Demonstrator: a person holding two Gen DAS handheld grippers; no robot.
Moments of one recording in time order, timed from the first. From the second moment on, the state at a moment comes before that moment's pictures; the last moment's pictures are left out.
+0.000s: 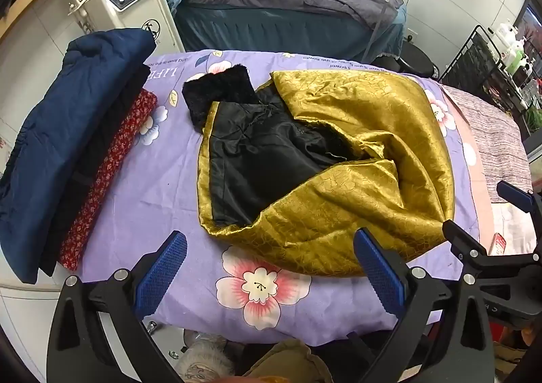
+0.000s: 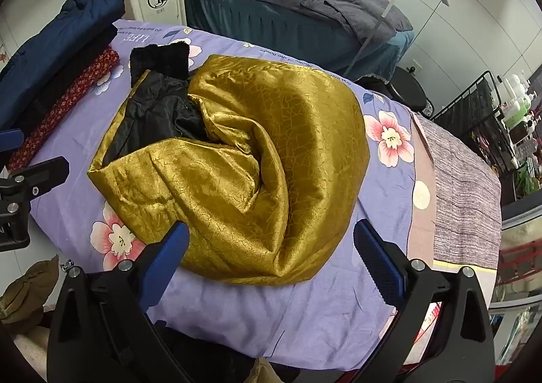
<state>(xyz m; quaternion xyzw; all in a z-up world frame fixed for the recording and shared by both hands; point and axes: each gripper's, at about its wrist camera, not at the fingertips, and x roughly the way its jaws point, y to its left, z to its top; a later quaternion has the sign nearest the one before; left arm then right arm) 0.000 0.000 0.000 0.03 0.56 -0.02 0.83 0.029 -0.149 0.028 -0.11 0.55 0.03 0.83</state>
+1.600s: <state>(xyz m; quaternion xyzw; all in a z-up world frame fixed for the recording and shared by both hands) 0.000 -0.005 -0.012 0.06 0.58 -0.01 0.81 0.028 -0.148 0.024 -0.11 0.55 0.03 0.82</state>
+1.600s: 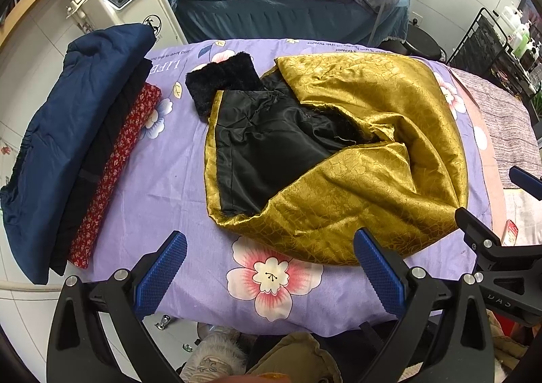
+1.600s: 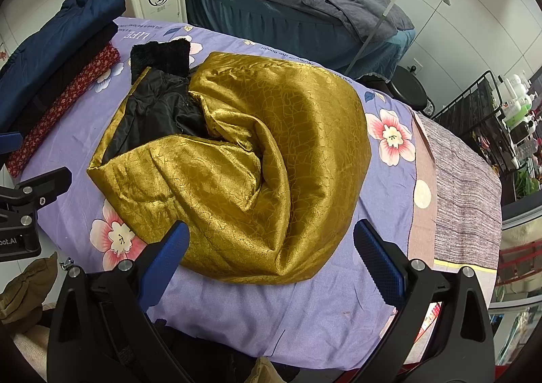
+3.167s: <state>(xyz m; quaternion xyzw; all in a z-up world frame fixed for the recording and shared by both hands) -0.002 -0.002 -0.020 0.06 0.60 -0.01 0.80 0.032 -0.148 0.025 -0.11 0.56 0.03 0.82</state>
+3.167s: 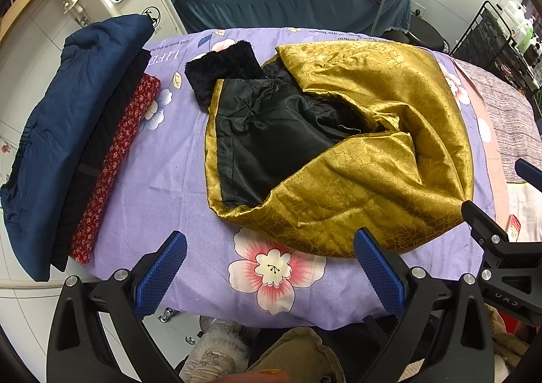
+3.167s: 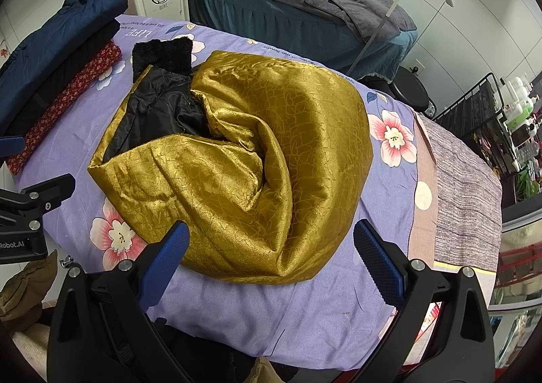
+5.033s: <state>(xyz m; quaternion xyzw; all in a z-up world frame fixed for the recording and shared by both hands) 0.029 0.003 -0.050 0.08 0.63 0.01 0.78 0.056 -0.143 0.008 -0.13 0.57 0.05 0.81</state>
